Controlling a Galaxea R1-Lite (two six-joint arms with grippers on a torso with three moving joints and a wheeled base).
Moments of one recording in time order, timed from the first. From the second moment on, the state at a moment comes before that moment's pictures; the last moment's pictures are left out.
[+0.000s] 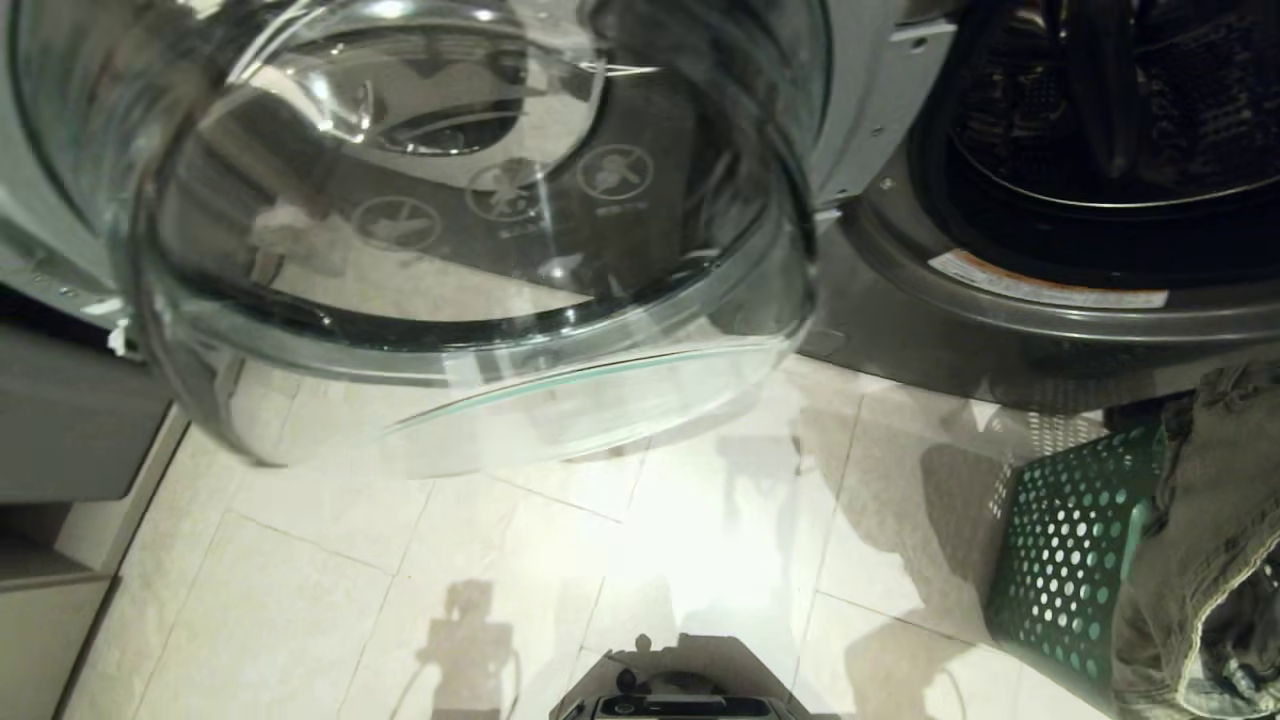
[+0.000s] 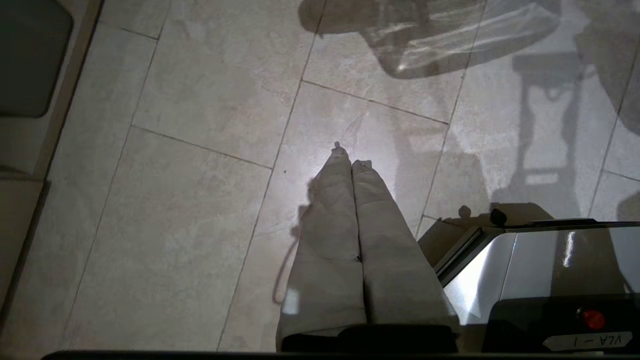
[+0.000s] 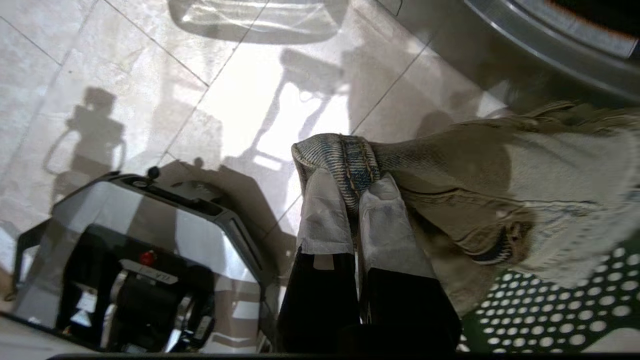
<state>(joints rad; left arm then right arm) 0.00 0.00 0.00 0.02 -0.01 0.07 0.60 0.81 -1.09 0.57 -0.32 -0.04</state>
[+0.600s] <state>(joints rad) 0.00 0.00 0.00 0.02 -0.01 0.07 0.60 0.77 -1.09 0.57 -0.57 -0.06</state>
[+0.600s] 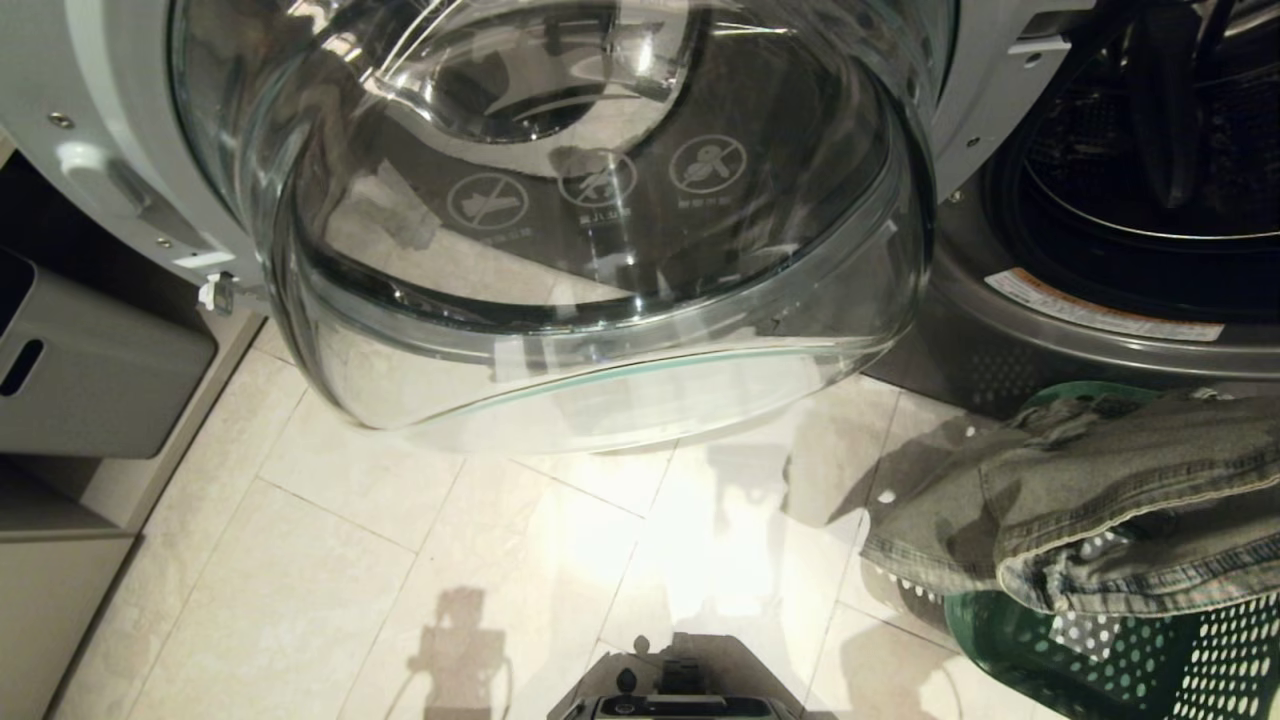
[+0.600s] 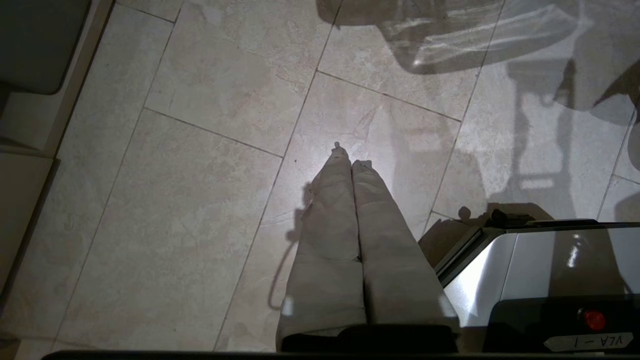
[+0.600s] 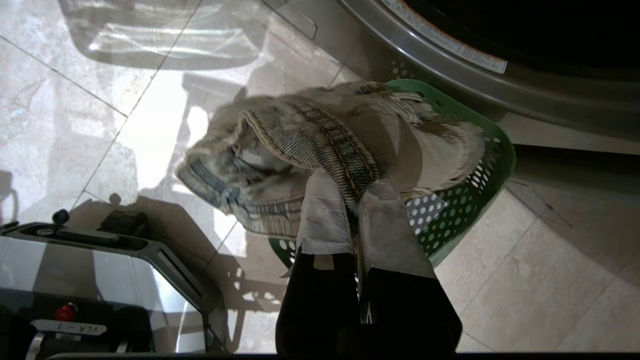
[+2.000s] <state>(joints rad) 0.00 0.00 0.00 0.02 -0.01 0.07 0.58 0.81 -1.09 0.41 -0.72 -0.05</state>
